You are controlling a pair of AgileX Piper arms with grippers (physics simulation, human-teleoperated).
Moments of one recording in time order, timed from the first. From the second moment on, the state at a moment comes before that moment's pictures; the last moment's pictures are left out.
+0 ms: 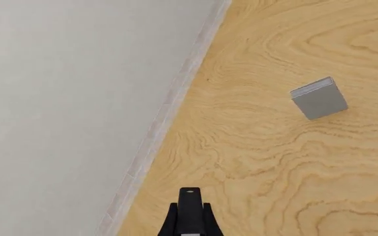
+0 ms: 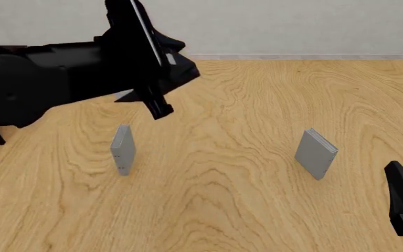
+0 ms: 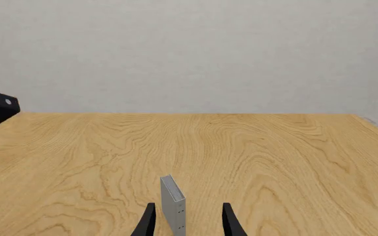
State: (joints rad) left arm -0.71 1.26 -1.00 0.08 0.86; right arm 0.00 0.01 0.00 -0.01 0.00
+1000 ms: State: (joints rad) left arm -0.44 1.24 -0.94 -0.15 1.01; right arm 0.00 0.01 0.00 -0.01 0.00
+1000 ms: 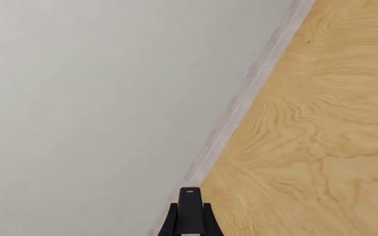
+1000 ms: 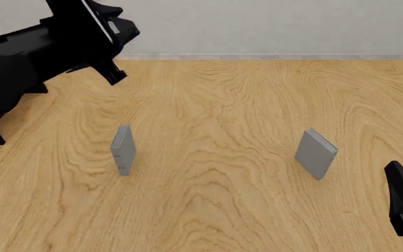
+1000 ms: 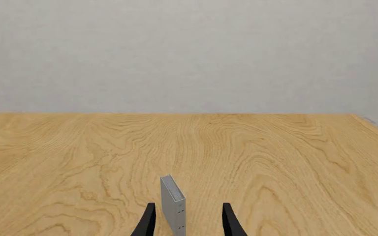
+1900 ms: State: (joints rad) left arm -0.24 1.11 -0.83 -0.18 1.21; right arm 0.00 0.01 0.00 -0.01 0.00
